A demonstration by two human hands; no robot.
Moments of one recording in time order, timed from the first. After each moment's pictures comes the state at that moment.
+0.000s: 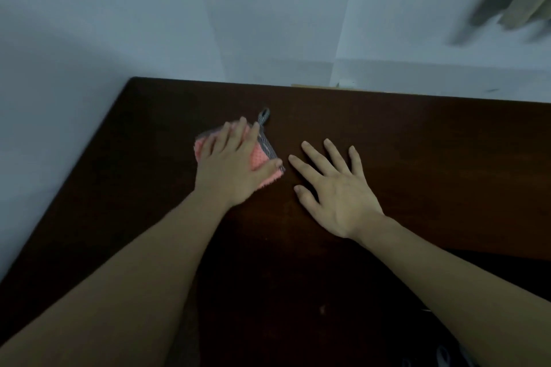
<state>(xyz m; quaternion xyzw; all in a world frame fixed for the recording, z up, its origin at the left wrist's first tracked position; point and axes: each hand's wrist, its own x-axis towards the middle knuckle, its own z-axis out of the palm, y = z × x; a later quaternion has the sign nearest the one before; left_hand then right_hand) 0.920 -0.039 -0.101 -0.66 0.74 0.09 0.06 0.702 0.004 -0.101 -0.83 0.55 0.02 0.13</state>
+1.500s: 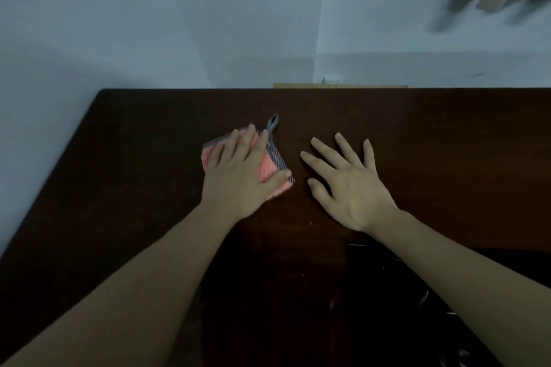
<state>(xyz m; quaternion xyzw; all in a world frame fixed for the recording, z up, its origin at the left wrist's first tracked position) 0.860 -0.033 -0.103 -0.63 0.77 0.09 0.07 0.636 -0.003 -0.104 -0.81 0.58 0.00 0.13</state>
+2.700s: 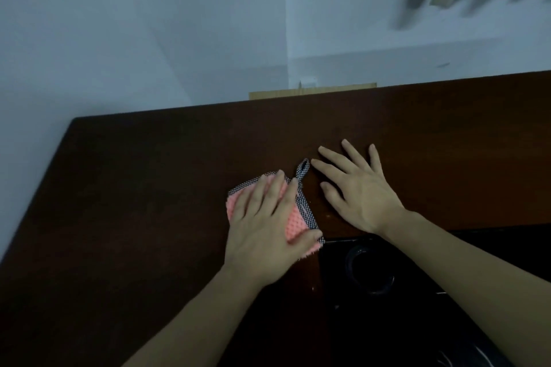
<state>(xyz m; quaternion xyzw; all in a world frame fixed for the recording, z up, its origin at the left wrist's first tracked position) 0.796 0.051 -0.097 -0.55 0.83 0.11 0.05 0.579 0.018 -0.103 -0.78 0.61 -0.05 0.13</state>
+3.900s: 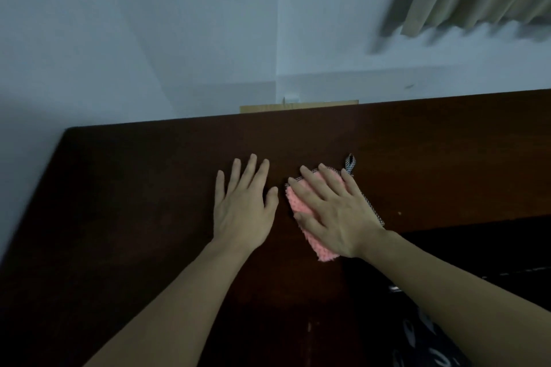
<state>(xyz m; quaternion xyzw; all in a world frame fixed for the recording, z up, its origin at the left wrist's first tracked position) 0.845 -0.004 -0.080 -0.60 0.78 0.17 -0.05 0.648 0.039 -0.096 -0.78 0.61 0.07 0.11</state>
